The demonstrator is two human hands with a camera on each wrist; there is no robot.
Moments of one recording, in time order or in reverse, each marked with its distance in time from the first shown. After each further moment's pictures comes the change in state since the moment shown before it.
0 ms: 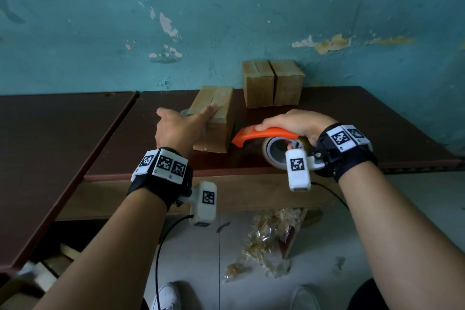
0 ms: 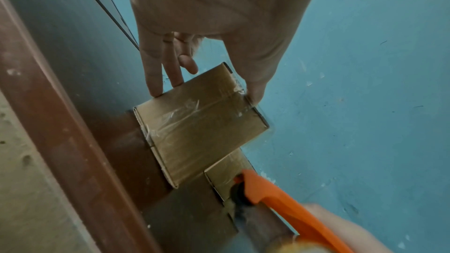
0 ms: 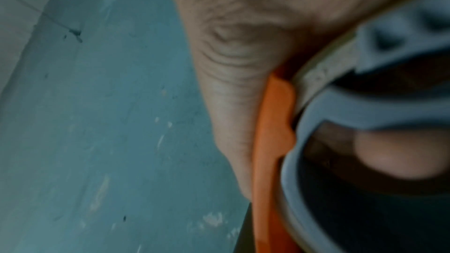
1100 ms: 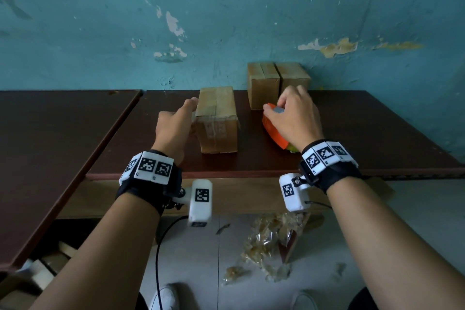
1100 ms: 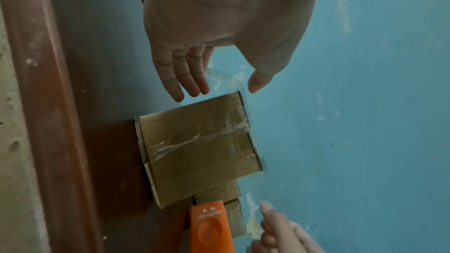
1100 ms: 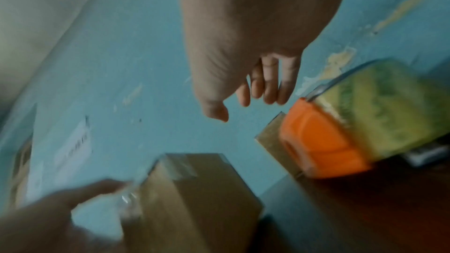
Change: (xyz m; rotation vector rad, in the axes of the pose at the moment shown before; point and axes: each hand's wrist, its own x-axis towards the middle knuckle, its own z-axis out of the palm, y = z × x) left_hand 0.027 -0.016 -0.006 -0.467 -0.154 -0.105; right_hand 0.014 -0.008 0.031 -0.364 0.844 -0.428
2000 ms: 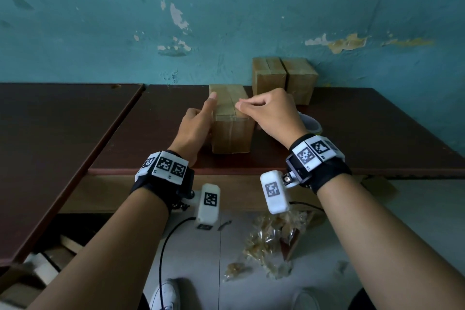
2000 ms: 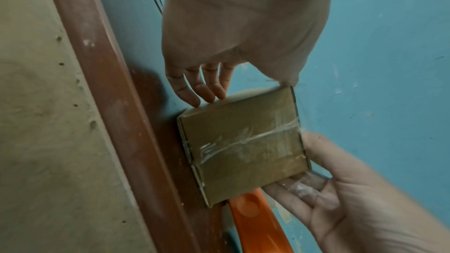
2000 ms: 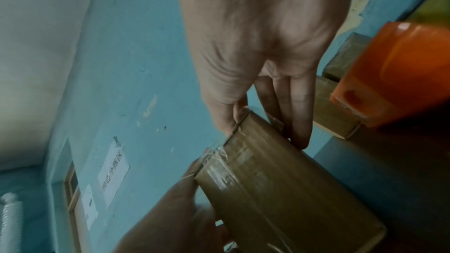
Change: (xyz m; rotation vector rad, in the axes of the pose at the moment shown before) left_hand -0.001 -0.018 0.017 0.097 -0.219 0.122; right_hand -0.001 -0.035 0.026 0.505 -0.216 -0.079
